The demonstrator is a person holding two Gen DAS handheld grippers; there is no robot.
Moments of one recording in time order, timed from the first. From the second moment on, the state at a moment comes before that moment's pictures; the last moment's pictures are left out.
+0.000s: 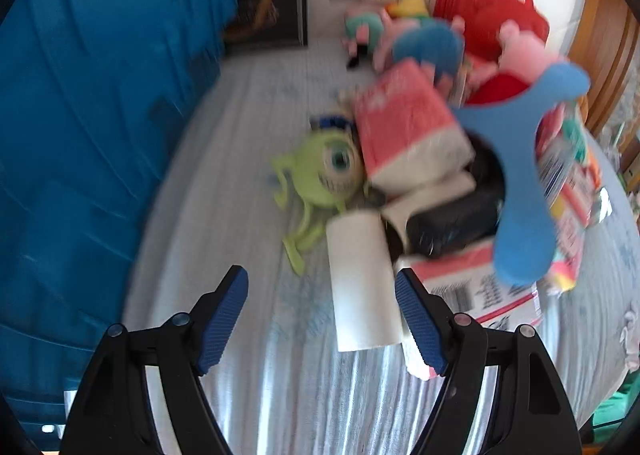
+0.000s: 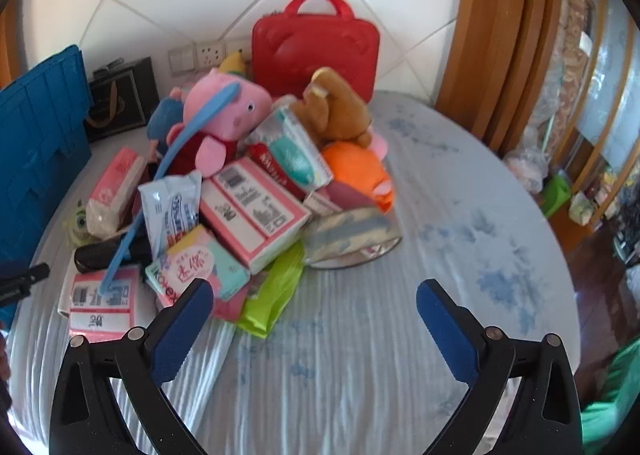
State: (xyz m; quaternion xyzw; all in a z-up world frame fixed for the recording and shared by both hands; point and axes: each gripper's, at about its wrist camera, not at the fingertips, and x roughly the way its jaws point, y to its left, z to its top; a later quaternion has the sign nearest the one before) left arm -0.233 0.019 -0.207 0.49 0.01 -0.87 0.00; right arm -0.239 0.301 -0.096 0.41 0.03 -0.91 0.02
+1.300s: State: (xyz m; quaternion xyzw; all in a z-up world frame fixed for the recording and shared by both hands) left arm -0.250 0.010 -0.261 0.55 0.02 -0.83 -0.02; right arm -0.324 0.217 -0.194 0.55 -0.03 -0.83 0.10
